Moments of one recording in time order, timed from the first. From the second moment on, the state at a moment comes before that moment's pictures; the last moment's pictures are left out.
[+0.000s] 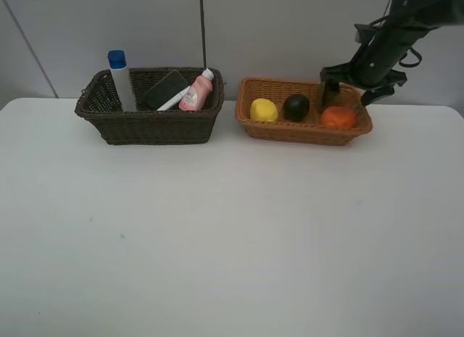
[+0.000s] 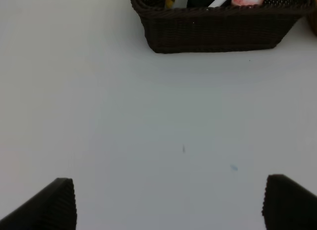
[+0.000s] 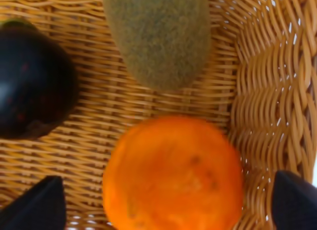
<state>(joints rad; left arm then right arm) -0.07 -0.01 -0.51 -0.02 1.07 -0.04 0.11 2.16 -1.72 -0.01 0.83 0.02</state>
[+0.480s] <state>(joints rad) -0.07 -0.01 -0.51 -0.02 1.07 -0.04 -0.16 1.87 -1.58 0.01 0.96 0.02</state>
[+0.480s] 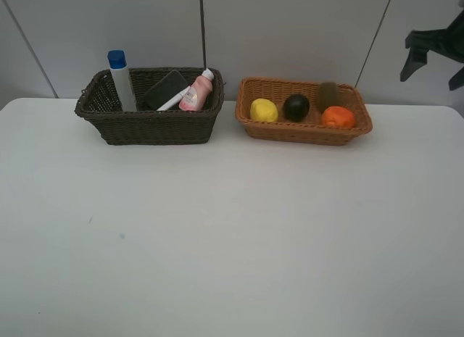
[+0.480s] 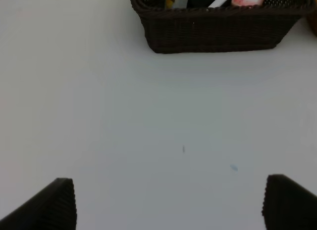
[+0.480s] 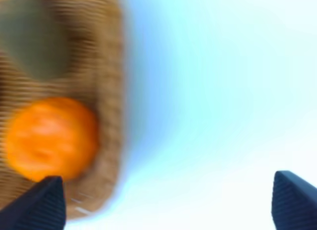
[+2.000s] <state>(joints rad) -0.07 -0.01 -0.51 -0.02 1.07 -0.04 0.03 0.00 -0.53 -0.02 1.08 0.08</state>
